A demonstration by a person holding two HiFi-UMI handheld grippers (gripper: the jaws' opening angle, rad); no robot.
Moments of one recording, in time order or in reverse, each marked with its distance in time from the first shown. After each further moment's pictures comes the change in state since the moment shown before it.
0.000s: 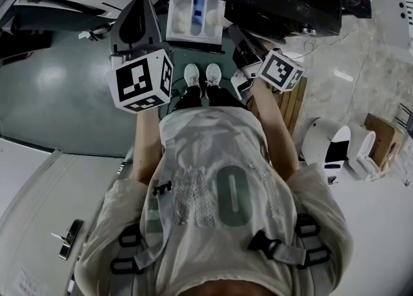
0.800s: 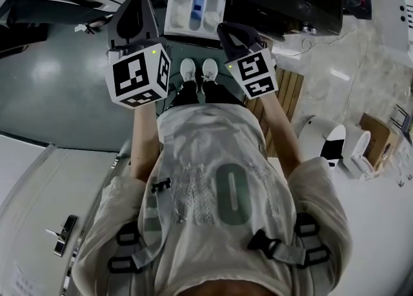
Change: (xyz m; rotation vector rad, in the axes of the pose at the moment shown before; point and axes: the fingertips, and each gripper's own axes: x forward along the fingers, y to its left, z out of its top) left arm -0.002 0.006 -0.013 -0.027 0.020 0.026; right arm 0.018 0.011 -0.040 -1.126 0.379 -0.172
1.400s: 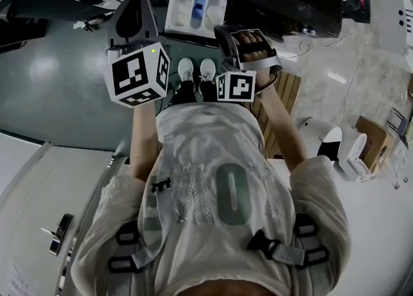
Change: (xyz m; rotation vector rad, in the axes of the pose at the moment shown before) left arm -0.006 0.007 -0.002 -0.016 -0.007 0.023; right arm 0.012 0.022 -0.014 -1.031 0.193 -0.203
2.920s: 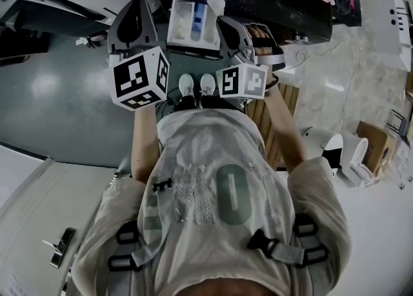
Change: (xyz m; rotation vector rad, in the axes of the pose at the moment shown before) left arm -0.003 0.005 0.027 0.003 -0.066 -0.013; right arm -0.024 -0.093 0.005 0.273 -0.085 -0.172
